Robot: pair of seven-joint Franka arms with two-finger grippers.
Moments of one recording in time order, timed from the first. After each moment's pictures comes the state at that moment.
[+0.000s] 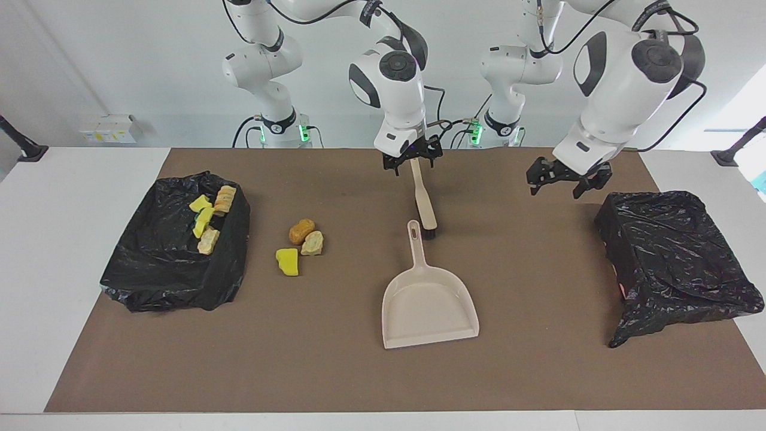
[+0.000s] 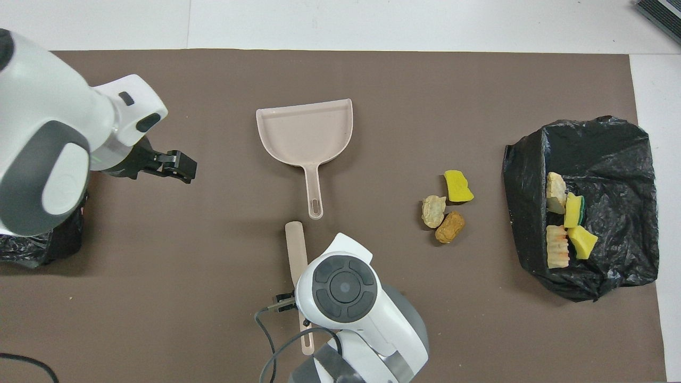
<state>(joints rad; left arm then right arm) -0.27 0.18 -0.02 -1.61 -0.02 1.70 -0.15 0.62 0.10 0.19 -2.03 0.22 2.14 0.50</state>
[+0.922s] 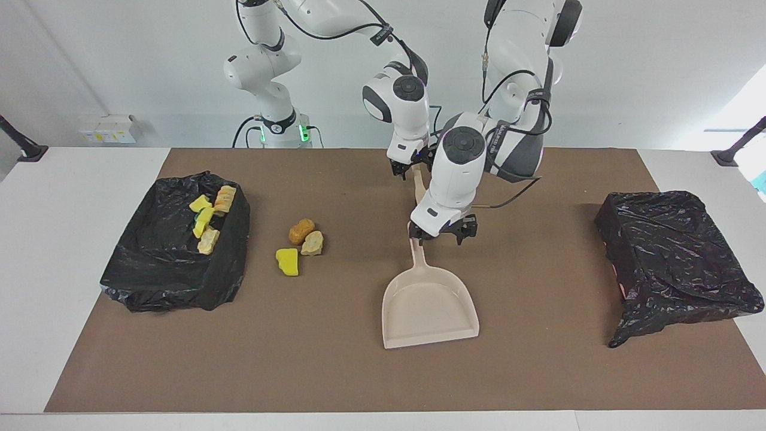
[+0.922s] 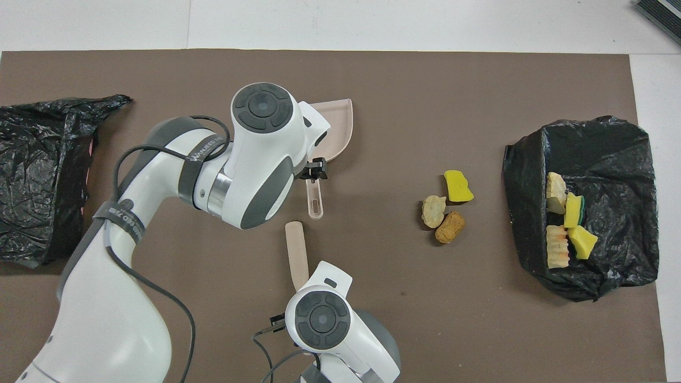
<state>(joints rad) -0.56 0.46 -0.02 -1.52 0.00 1.92 -0.52 0.71 0.17 0.18 -2.13 0.22 2.31 0.49</state>
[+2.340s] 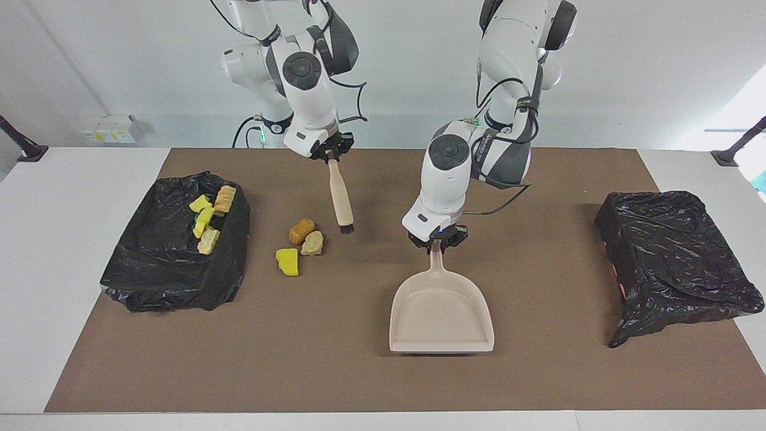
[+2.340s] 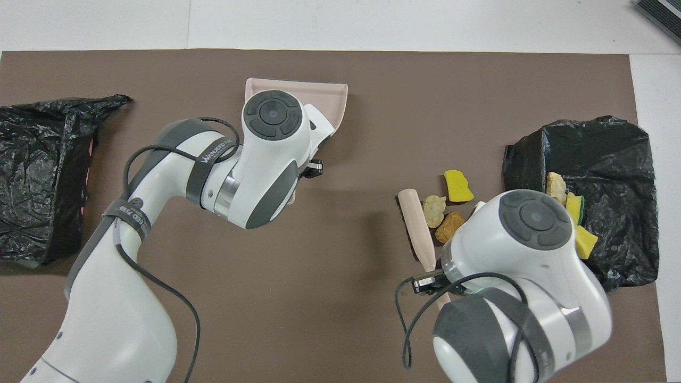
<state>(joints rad) -0.55 0.45 0.01 -1.52 0.04 1.95 -0.39 0.23 -0.14 0.16 -2.12 0.15 1.75 0.18</state>
